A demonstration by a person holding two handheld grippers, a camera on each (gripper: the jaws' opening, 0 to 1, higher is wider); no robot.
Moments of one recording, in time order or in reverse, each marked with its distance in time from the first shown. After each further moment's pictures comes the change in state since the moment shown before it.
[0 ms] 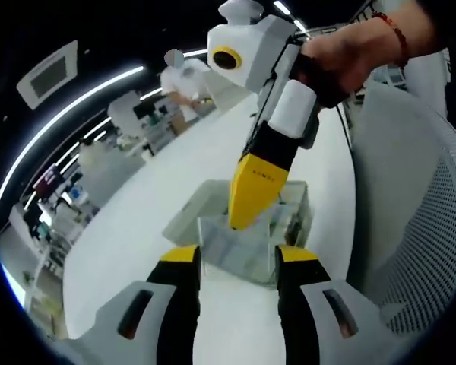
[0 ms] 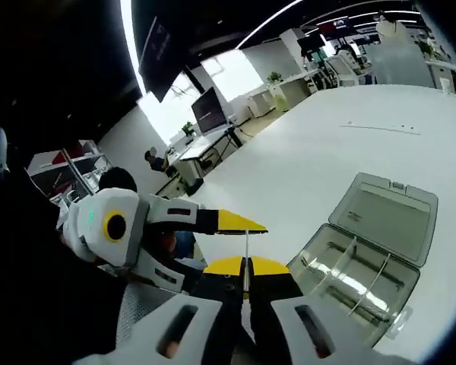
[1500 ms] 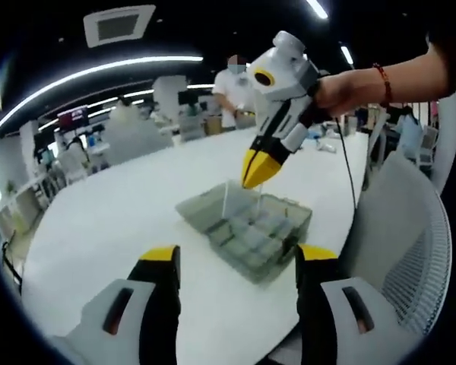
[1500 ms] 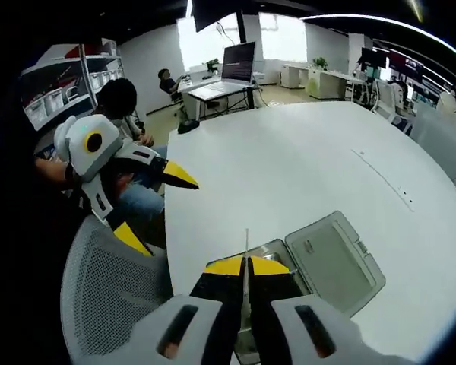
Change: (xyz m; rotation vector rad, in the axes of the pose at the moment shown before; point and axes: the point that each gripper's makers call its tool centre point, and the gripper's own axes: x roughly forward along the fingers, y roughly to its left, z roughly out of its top) left arm -0.045 0.011 -0.015 -0.382 -0.102 0.089; right arm -0.005 -0.044 0.011 -0.475 0.280 -0.094
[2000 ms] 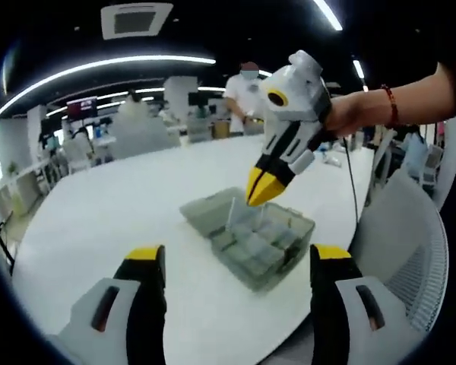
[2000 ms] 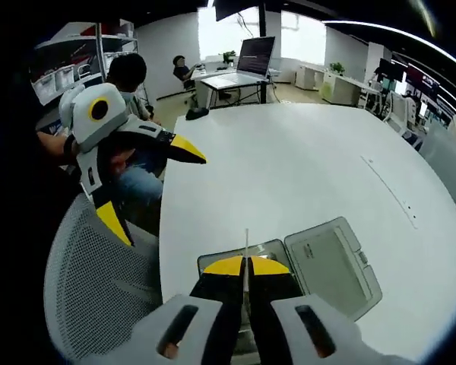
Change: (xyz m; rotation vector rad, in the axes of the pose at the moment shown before) left arm 0.001 0.007 0.006 -0.097 -0.034 0.013; right arm 0.014 -0.004 -0.006 -0.075 0.022 0.016
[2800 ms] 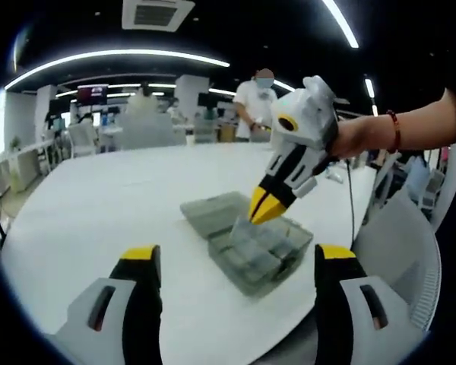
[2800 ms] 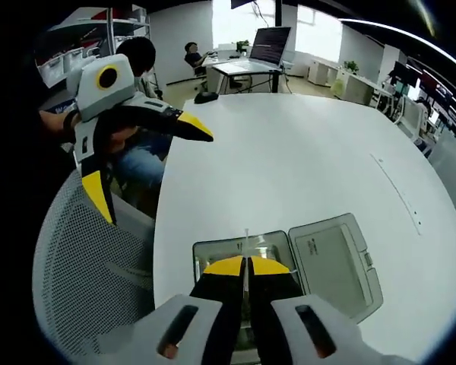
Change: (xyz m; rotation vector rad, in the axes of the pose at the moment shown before) left arm 0.000 0.003 0.001 -0.100 -0.020 0.011; right arm 0.013 0.001 -0.016 -0.077 0.064 0.025
